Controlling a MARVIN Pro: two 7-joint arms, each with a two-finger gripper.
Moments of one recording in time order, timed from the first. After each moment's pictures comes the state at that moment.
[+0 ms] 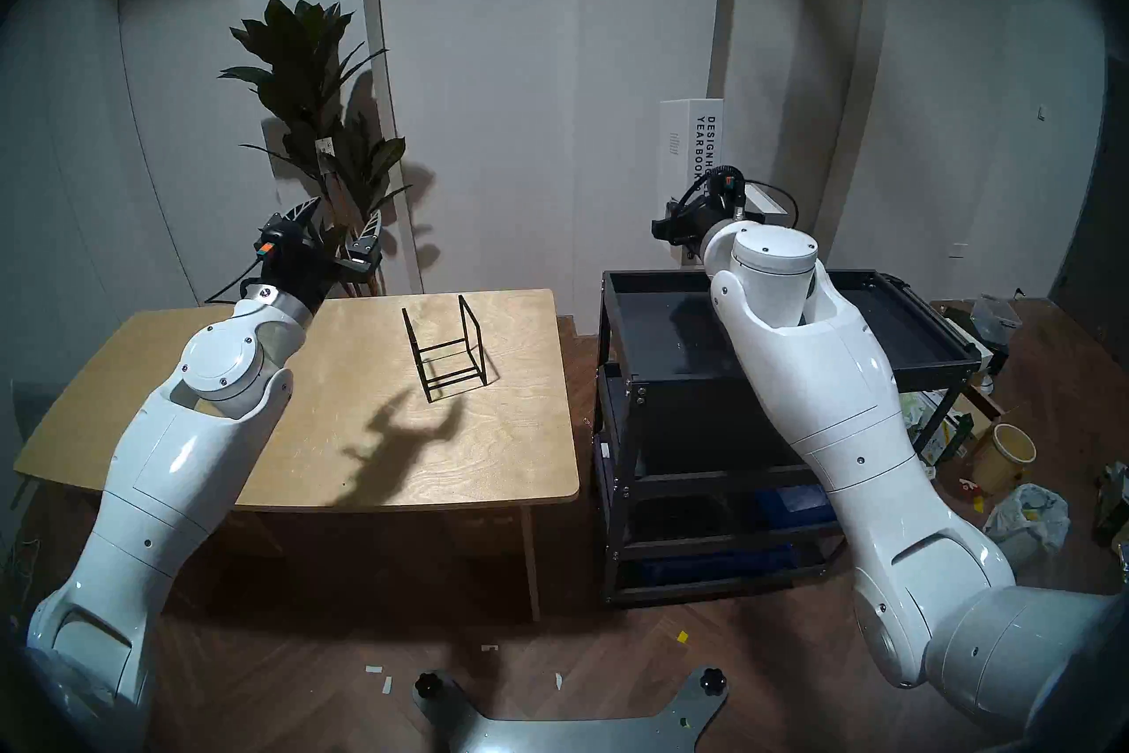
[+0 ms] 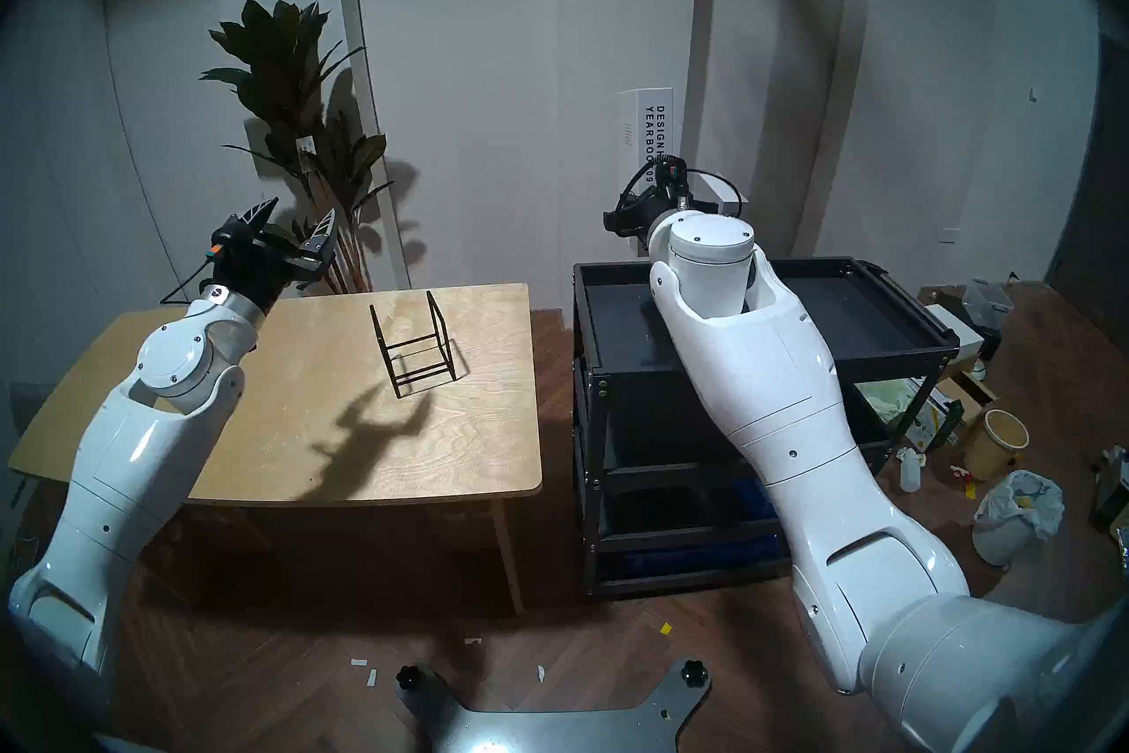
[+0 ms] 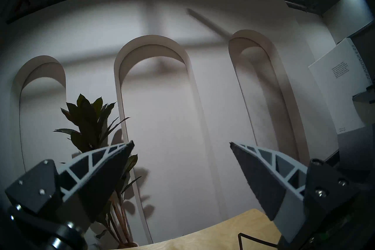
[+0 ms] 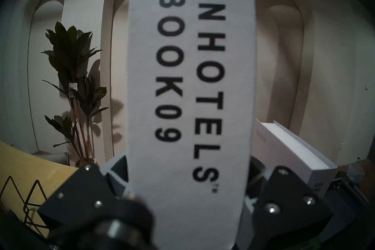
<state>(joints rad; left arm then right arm) 1.30 -0.86 -1.42 -1.60 -0.51 -0.16 -0.01 -0.95 -1.32 1.25 -1.50 0.37 0.48 -0.23</state>
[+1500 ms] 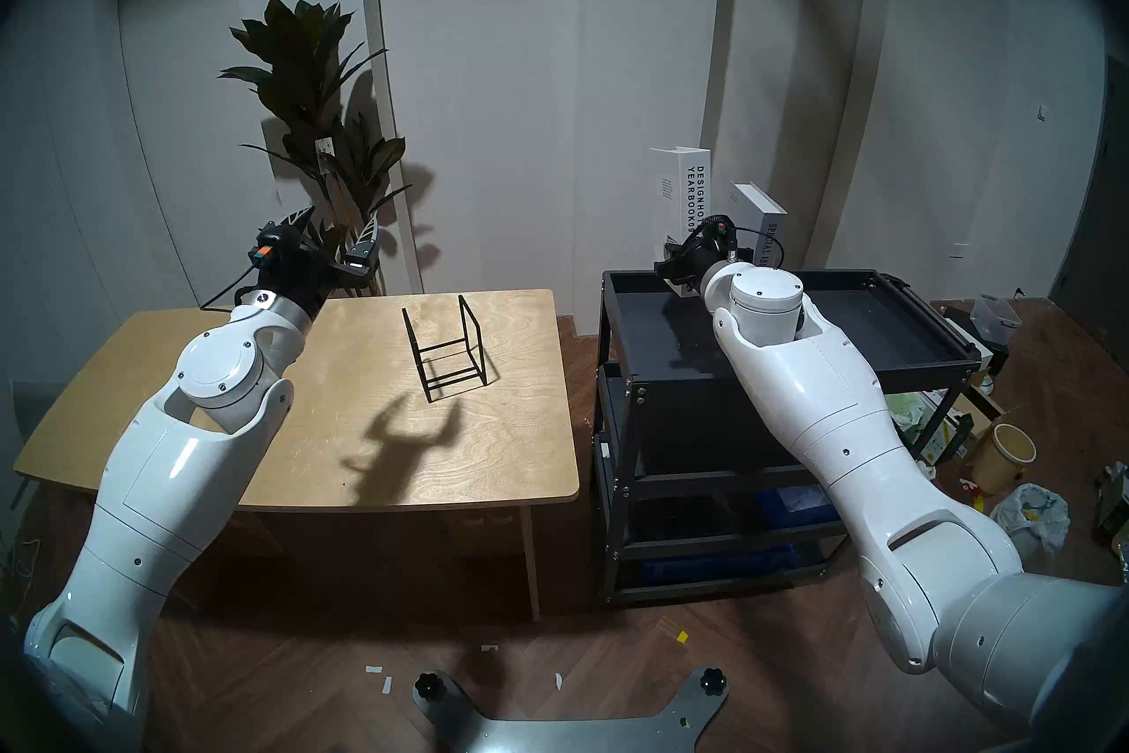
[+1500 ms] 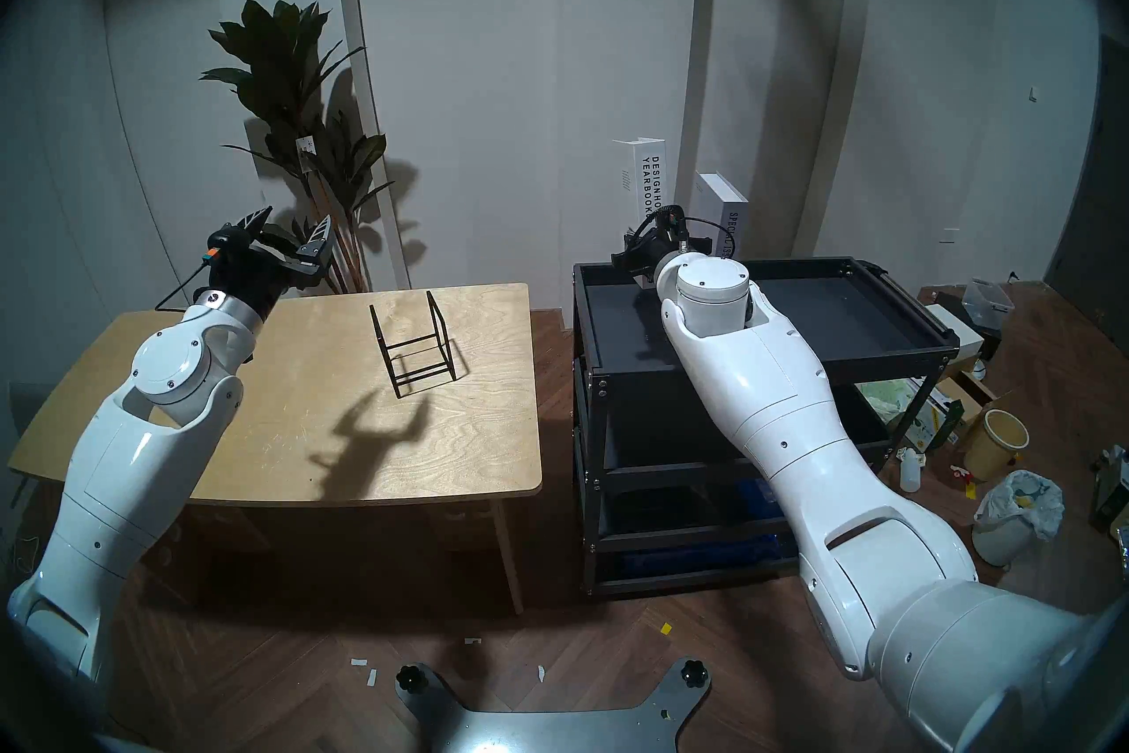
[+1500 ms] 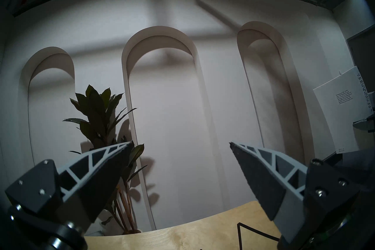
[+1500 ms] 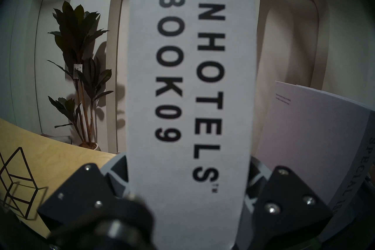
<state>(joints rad) 1.38 -0.84 -1.44 -1.71 -0.53 -0.07 0.10 -0.92 -1.28 1.20 -1.22 0.33 0.26 -0.08</state>
